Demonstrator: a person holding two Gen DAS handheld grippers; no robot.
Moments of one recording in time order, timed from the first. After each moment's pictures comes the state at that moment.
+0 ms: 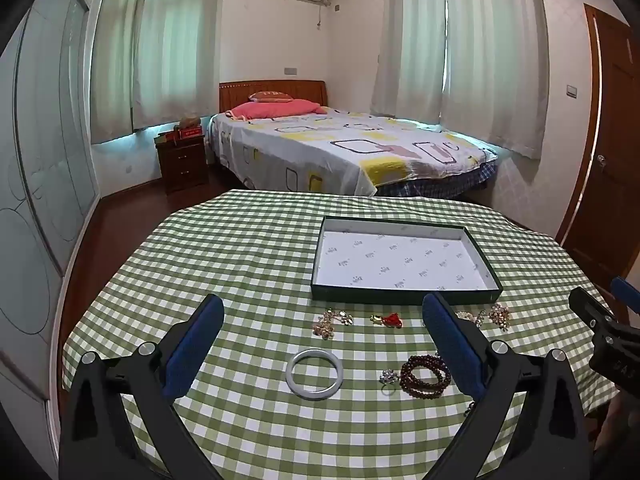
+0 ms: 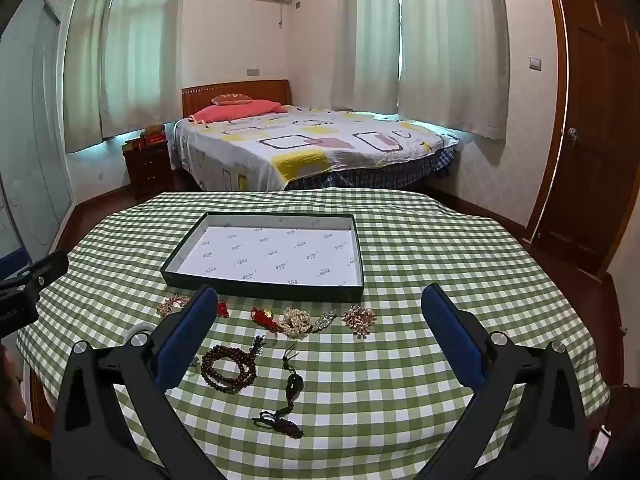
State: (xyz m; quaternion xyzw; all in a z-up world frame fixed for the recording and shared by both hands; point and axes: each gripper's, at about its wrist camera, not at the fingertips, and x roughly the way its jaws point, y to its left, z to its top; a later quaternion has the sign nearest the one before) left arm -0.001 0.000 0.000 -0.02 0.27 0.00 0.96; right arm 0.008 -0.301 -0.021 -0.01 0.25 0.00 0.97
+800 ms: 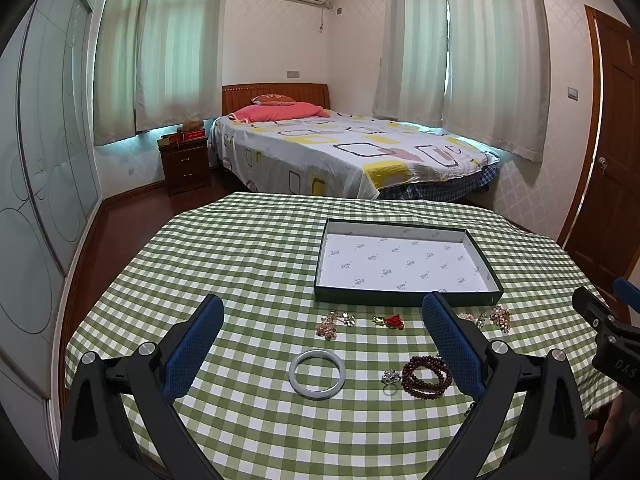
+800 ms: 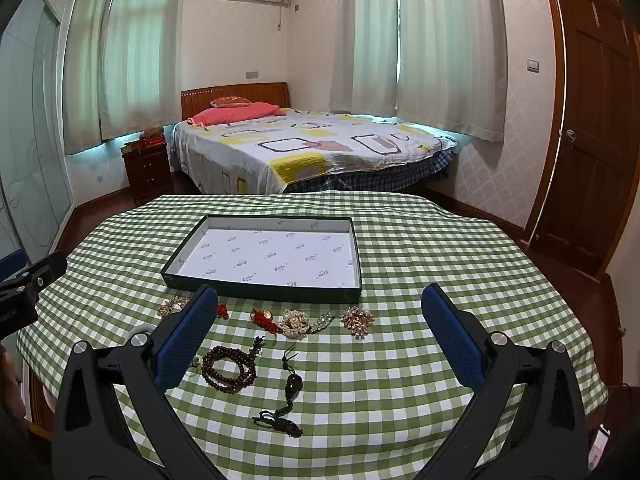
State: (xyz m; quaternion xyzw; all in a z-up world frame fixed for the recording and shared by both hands) left arm -0.003 0.002 0.003 -0.02 0.27 0.01 0.96; right arm 0.007 -0.301 -0.019 -0.01 0.25 0.00 0.97
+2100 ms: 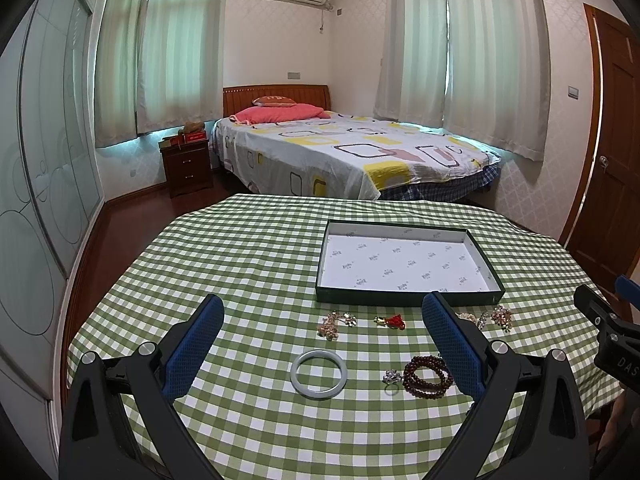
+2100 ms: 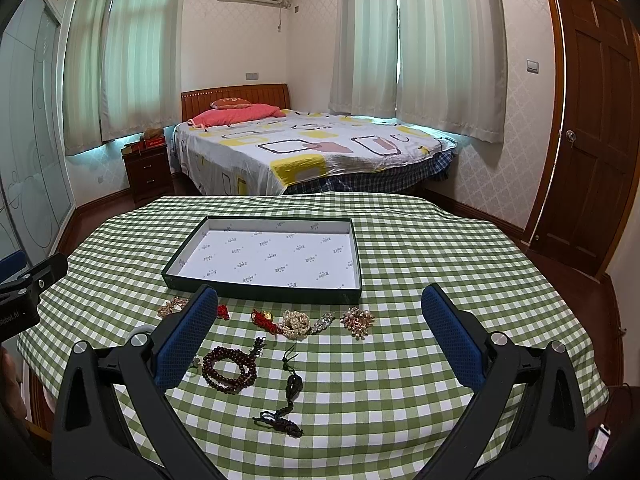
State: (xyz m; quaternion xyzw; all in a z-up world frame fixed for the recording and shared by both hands) left arm -0.004 0.001 0.003 -0.01 0.27 0.01 0.96; right arm 0.006 -0.302 -0.018 -0.01 0.25 0.00 0.97
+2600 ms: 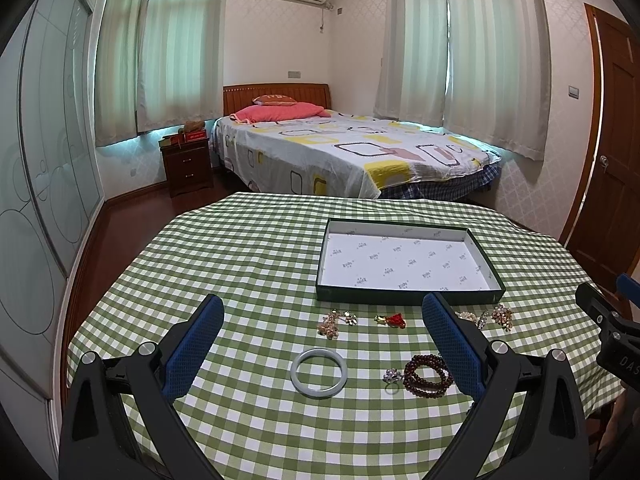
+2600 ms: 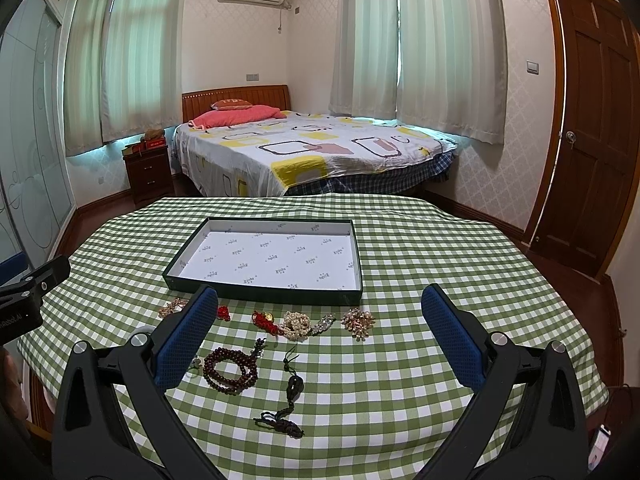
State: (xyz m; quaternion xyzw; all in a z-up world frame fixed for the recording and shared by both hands) left arm -0.005 0.001 0.004 -0.01 0.27 0.01 0.96; right arm 0.006 -0.302 -0.017 -0.01 0.25 0.00 0.97
